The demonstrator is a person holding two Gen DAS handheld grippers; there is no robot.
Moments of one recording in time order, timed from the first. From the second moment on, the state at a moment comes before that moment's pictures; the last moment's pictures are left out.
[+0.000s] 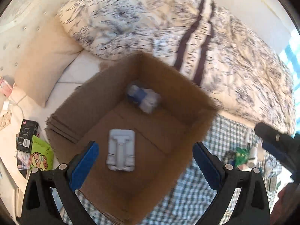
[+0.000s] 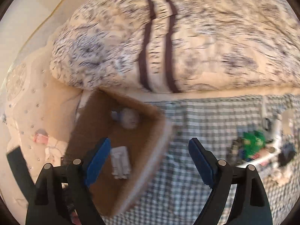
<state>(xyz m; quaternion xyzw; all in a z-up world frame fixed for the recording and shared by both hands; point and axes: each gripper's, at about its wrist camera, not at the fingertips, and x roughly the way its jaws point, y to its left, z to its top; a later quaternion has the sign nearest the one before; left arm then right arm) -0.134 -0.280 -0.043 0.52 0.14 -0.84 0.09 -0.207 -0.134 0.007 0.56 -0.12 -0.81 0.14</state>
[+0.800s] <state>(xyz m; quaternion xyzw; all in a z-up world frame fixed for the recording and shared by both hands) -0.098 0.103 -0.106 0.60 0.07 -0.79 -0.05 -0.110 0.321 -0.027 0.58 -0.18 -0.79 -0.09</state>
